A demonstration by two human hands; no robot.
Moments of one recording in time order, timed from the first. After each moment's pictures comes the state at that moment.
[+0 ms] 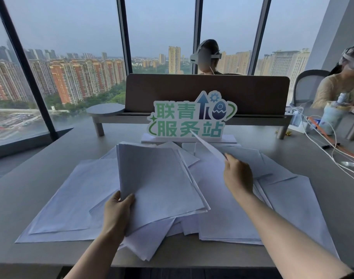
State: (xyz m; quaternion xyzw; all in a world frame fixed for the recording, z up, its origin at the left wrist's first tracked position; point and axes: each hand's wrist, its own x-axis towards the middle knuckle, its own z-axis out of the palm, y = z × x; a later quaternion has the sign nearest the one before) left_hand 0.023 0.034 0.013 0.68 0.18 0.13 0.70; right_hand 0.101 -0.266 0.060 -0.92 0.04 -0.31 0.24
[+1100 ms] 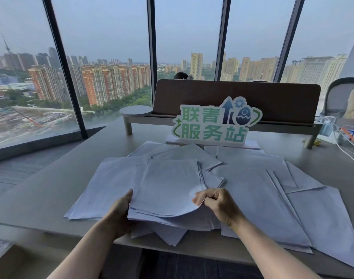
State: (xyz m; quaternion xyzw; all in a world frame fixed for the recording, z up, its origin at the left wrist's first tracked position) left_hand -0.014 0.094 0.026 0.53 0.28 -0.06 0.80; right_hand 0.031 -0.183 0.029 -0.81 -0.21 0.02 0.55
